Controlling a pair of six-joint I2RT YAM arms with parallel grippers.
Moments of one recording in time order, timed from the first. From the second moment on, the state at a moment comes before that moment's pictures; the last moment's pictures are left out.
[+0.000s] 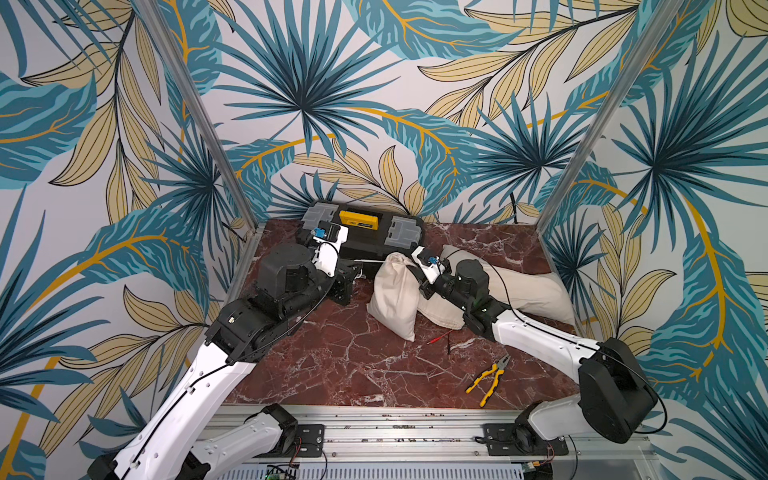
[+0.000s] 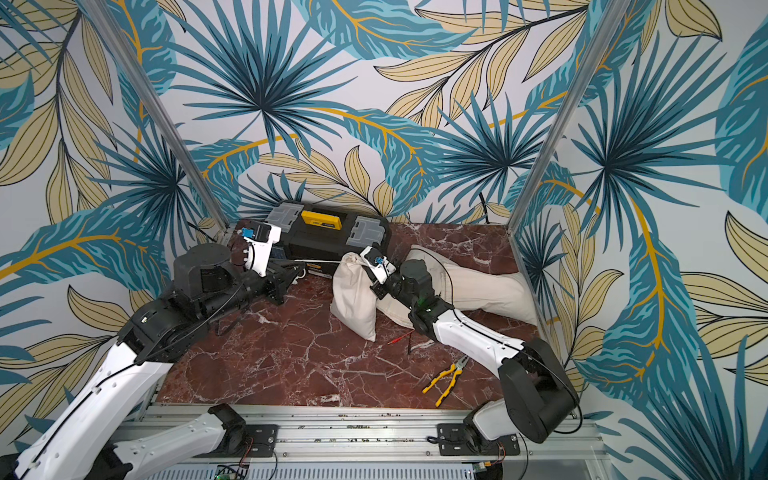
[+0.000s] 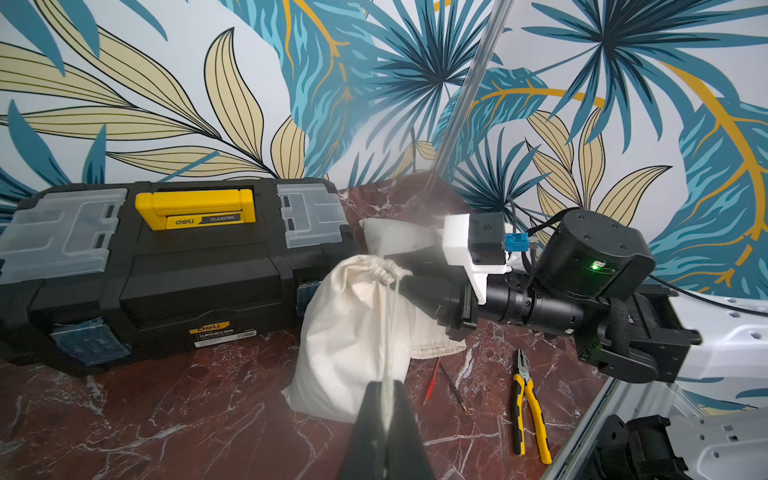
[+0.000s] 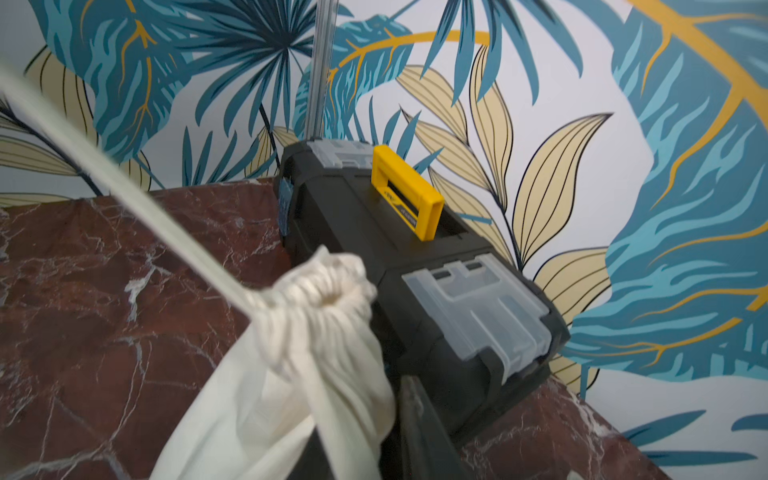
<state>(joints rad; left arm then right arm) -0.58 0.99 1.37 -0.68 0.11 -0.25 0.70 1.43 0.85 0.42 -0.16 -0.30</state>
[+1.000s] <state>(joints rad) -0.58 0.95 1.41 -0.61 0.13 -0.20 0.78 1.50 1.15 0.20 -0.73 -0.44</state>
